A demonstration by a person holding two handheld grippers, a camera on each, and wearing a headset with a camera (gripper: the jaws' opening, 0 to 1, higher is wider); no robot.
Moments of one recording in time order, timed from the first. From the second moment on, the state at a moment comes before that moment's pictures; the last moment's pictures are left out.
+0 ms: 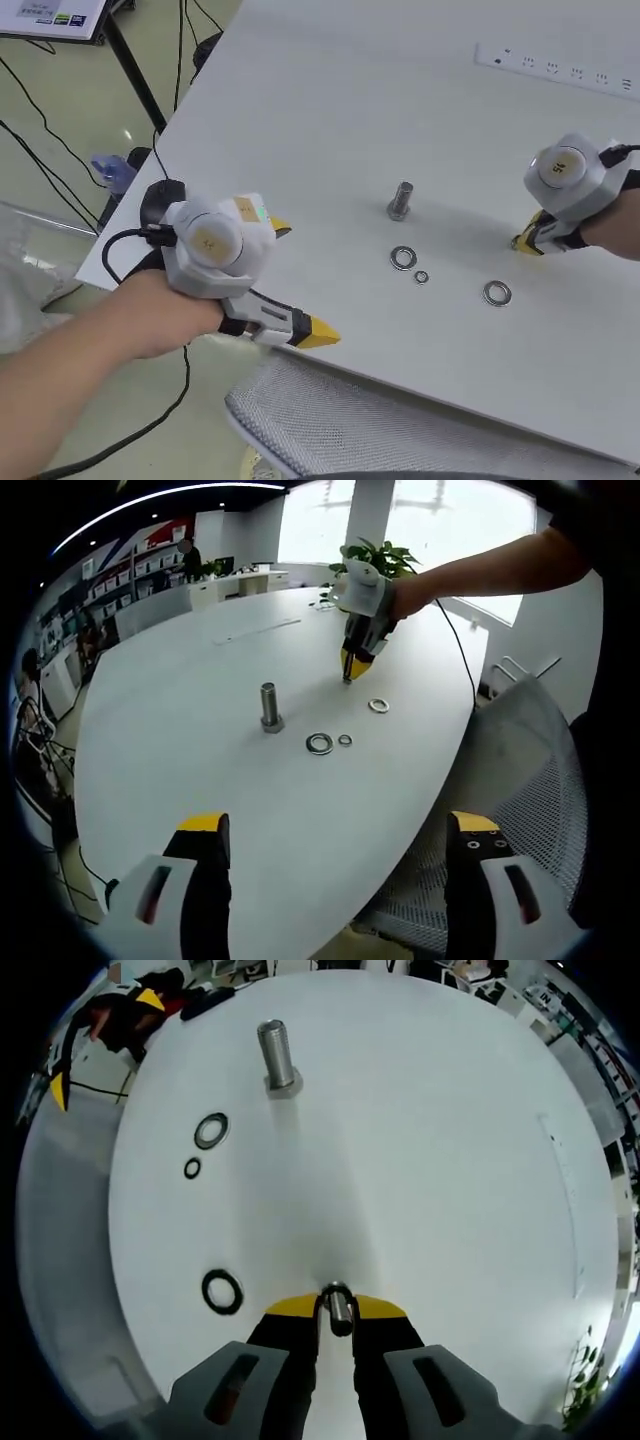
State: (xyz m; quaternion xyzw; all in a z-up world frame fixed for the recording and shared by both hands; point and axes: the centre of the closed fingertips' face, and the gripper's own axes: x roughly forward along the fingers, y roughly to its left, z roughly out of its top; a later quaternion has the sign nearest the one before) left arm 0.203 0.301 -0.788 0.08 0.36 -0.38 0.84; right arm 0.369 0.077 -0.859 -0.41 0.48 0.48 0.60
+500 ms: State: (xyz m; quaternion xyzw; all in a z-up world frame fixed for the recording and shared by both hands) left arm 0.203 0.300 -0.788 0.08 0.36 -0.38 0.84; right arm 0.370 0.076 -0.861 -0.42 0.48 0.48 0.60
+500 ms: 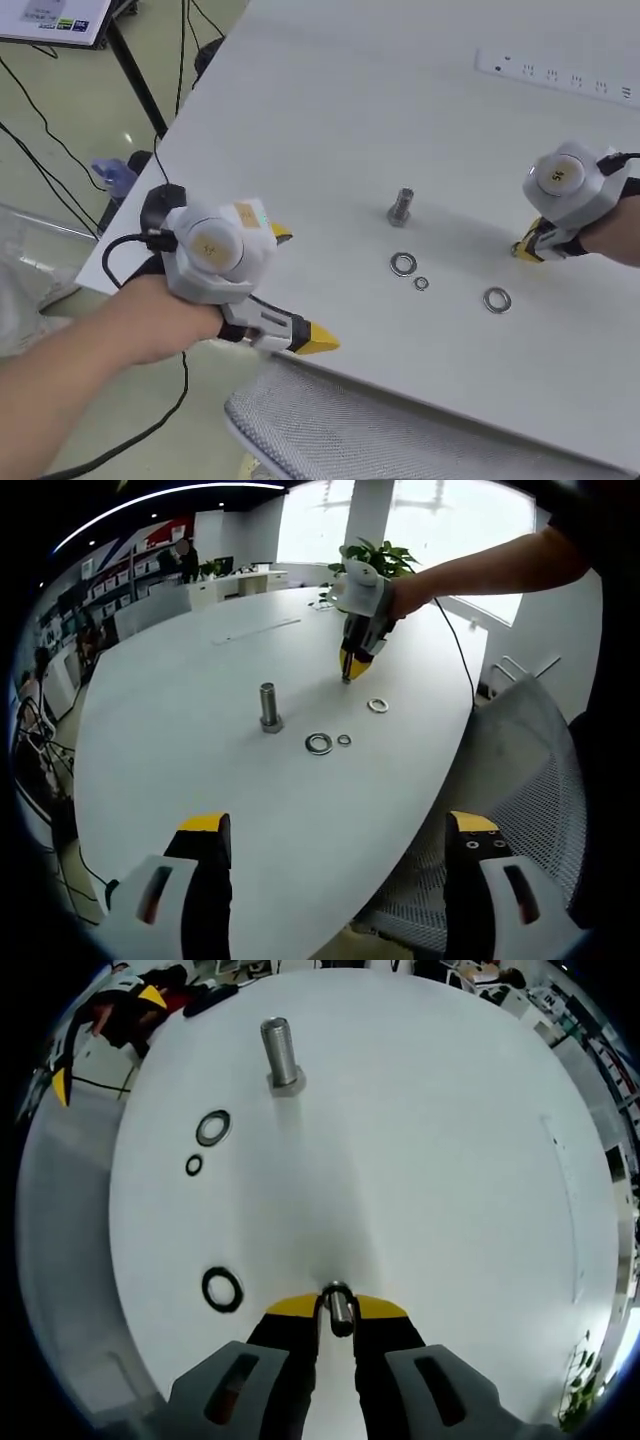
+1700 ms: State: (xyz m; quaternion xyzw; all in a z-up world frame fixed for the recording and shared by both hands) left arm 0.200 0.295 -0.765 0.09 0.34 -0.39 0.85; right arm 0.363 0.094 -0.803 -0.39 0.45 0.51 0.62
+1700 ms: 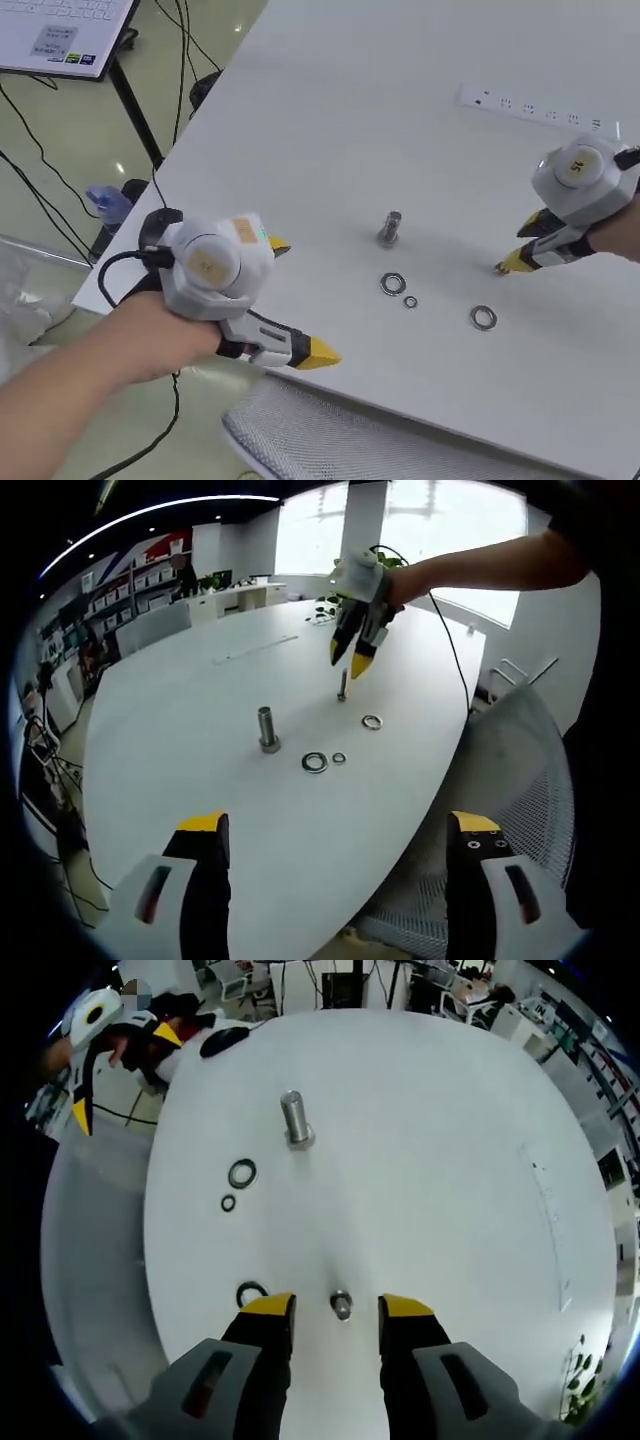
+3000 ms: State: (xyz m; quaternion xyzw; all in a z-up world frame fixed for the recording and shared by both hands) left arm 0.198 0.290 -0.760 0.10 0.33 -0.39 0.86; right arm 0.293 0.170 -0.807 -0.40 0.40 0.59 0.57
